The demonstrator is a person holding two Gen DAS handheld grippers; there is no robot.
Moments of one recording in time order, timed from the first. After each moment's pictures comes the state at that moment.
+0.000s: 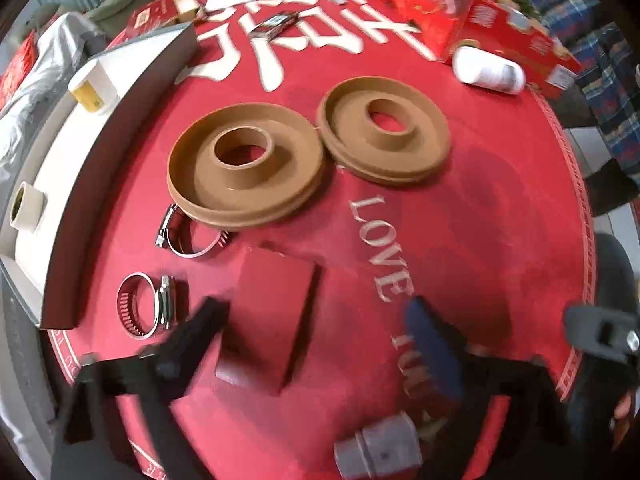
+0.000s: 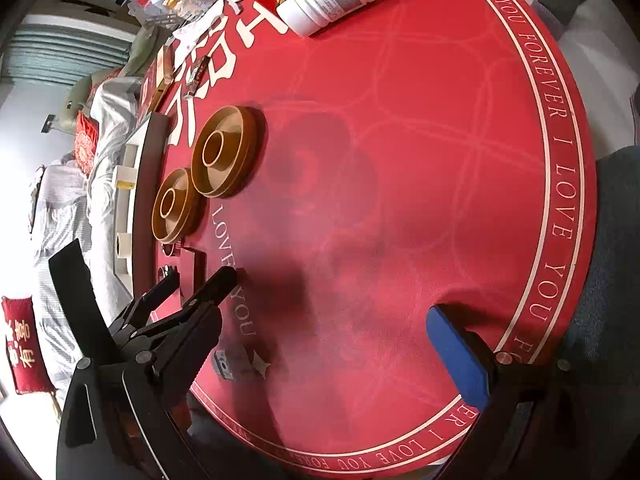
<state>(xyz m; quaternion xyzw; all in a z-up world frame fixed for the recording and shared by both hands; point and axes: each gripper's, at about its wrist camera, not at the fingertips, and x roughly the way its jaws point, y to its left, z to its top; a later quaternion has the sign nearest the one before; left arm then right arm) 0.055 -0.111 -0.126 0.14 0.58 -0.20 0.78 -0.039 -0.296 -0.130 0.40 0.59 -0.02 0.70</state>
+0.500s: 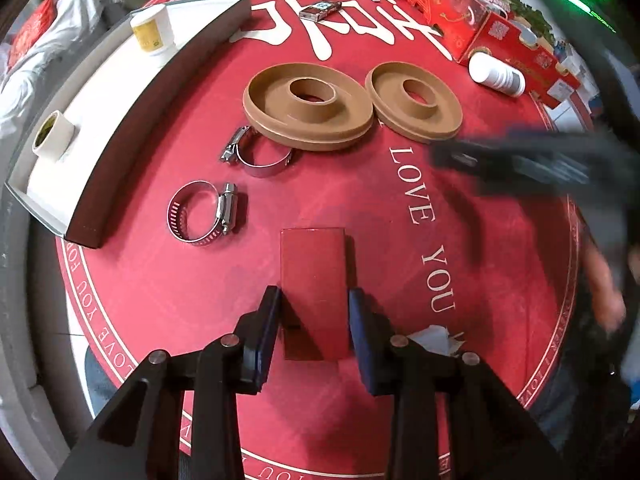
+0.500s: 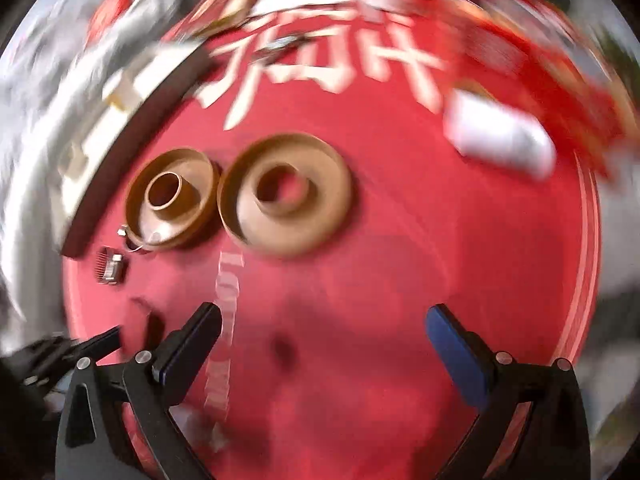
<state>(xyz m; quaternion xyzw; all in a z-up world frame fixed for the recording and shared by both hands) 0.019 -0.060 -0.110 0.10 0.60 -0.19 0.77 0.083 -0.214 -0.115 0.06 0.61 0.01 0.79</state>
